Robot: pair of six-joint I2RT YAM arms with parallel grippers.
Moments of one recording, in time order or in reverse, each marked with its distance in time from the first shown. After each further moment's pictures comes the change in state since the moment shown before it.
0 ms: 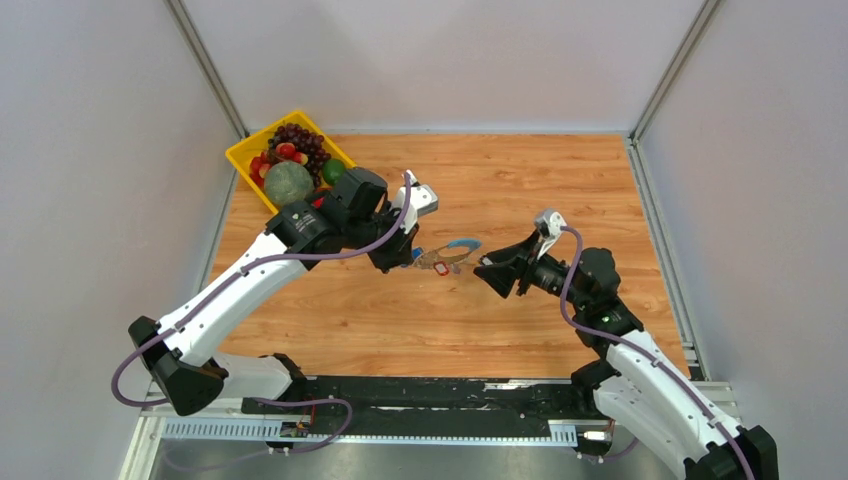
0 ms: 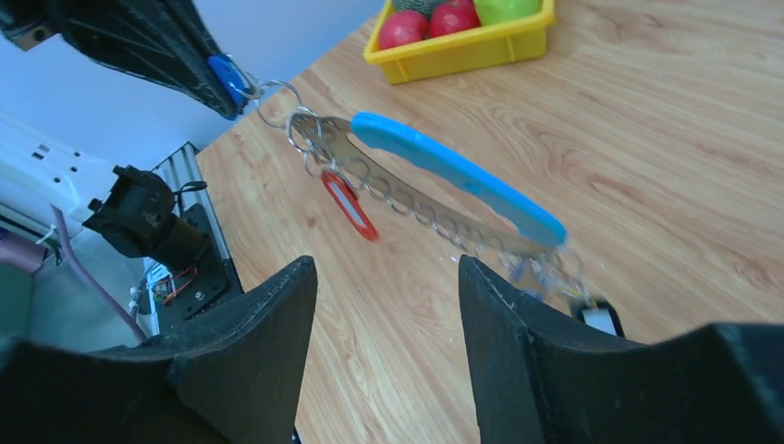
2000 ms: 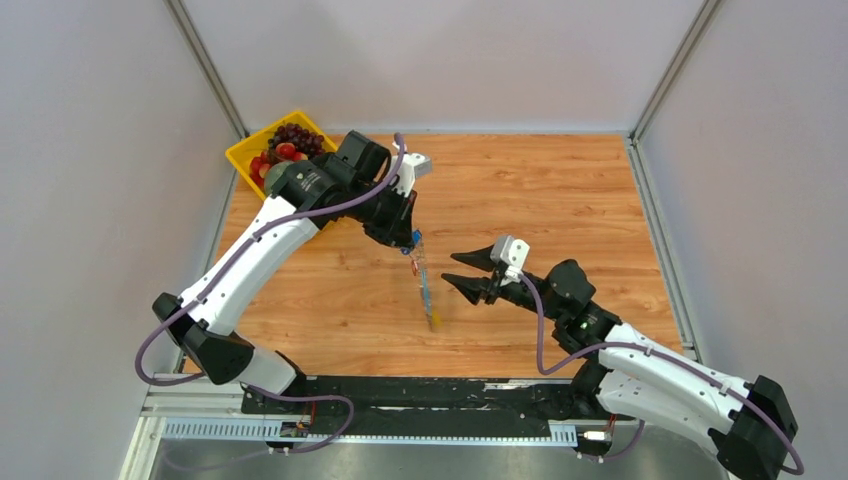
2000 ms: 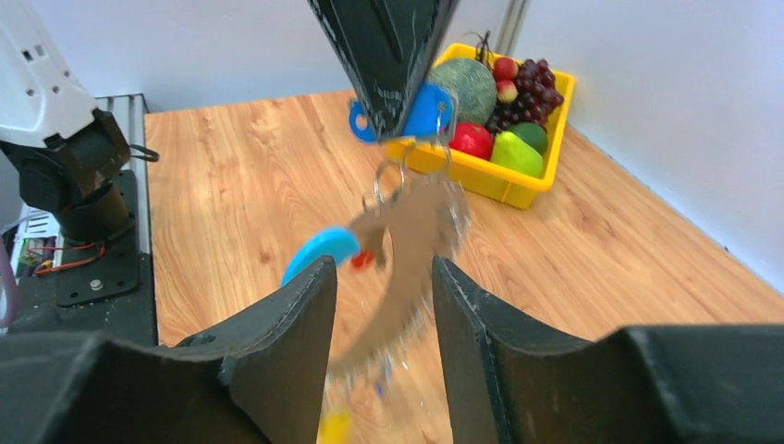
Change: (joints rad) left arm 0.086 0.200 0.313 -0.244 0.097 -0.238; right arm 0.425 0.114 0.068 0.210 0.262 -0.463
